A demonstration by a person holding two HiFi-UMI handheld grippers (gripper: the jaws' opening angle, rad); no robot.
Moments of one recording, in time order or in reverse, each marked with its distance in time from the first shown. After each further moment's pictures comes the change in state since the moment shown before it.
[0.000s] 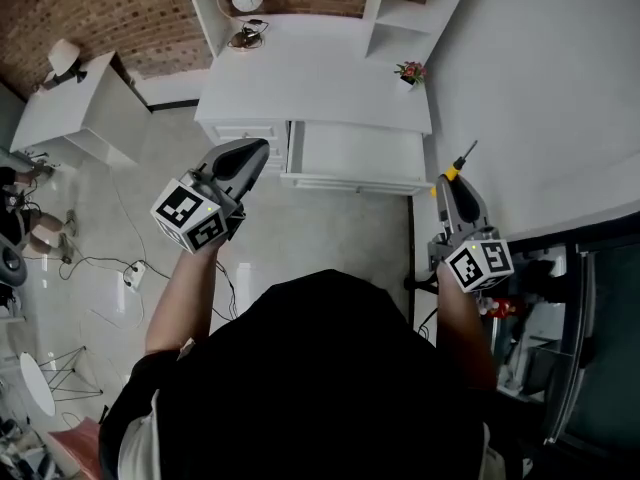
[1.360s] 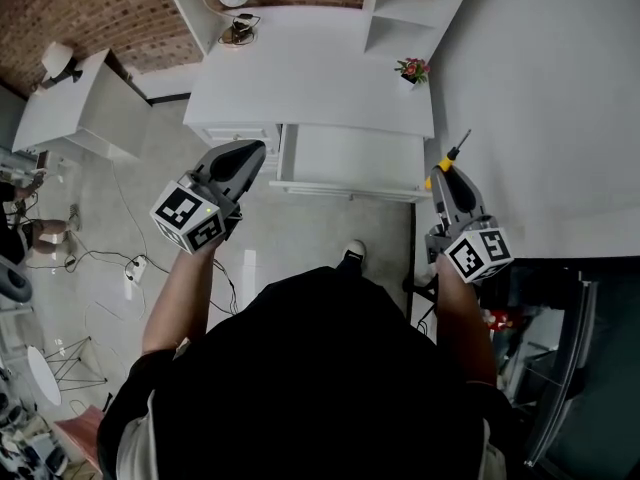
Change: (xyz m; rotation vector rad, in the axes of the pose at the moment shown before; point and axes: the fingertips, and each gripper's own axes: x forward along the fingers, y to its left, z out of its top) left arm 0.097 0.037 -0.030 -0.010 0.097 0.045; right arm 0.080 -0.092 -0.022 0.083 0.058 0.086
